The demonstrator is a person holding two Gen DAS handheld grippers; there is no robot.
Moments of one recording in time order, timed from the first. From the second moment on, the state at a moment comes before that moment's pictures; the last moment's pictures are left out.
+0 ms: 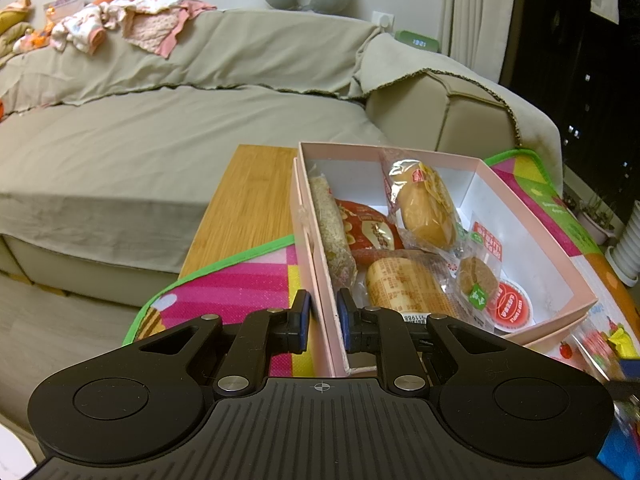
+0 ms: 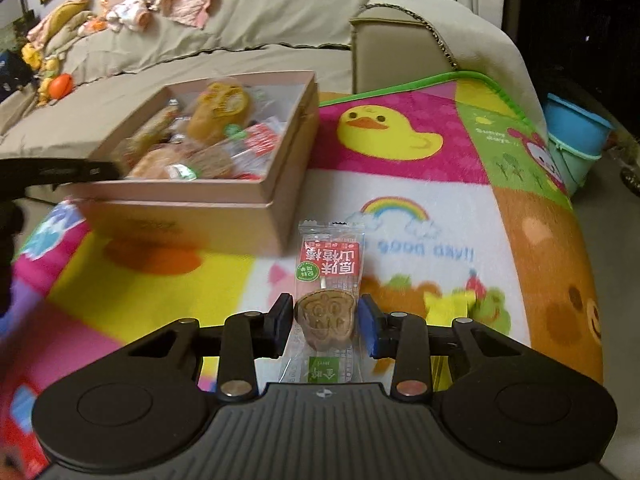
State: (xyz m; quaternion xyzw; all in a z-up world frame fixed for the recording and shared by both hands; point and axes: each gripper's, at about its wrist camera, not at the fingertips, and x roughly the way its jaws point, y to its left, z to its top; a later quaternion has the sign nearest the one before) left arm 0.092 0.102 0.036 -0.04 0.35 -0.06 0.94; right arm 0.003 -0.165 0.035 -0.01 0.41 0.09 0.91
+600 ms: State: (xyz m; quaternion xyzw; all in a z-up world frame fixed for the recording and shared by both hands) left arm 0.092 0.102 0.037 -0.04 0.35 -0.06 0.94; right arm -0.029 -0.132 0.155 -0.01 0.27 0.15 0.95
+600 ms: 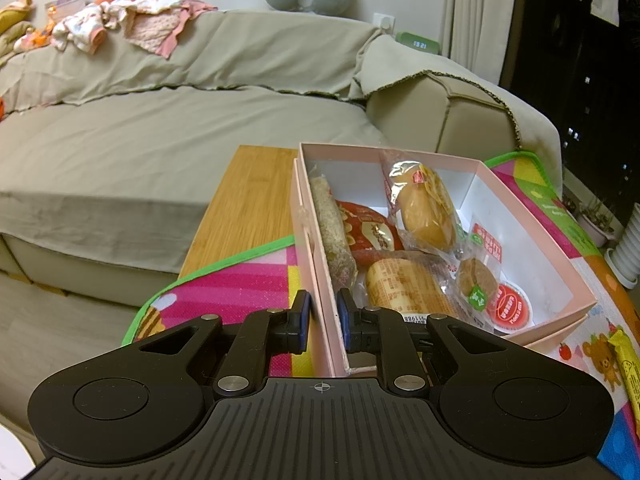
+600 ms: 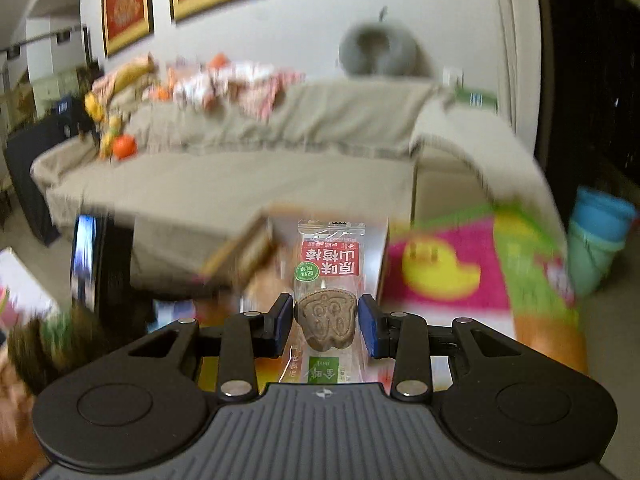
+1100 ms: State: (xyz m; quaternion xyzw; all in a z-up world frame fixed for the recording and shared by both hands) left arm 0.091 0.103 0.039 -0.05 0.35 -0.06 0.94; right arm 0.045 -0.117 0.136 -0.02 0.27 0.13 0.96
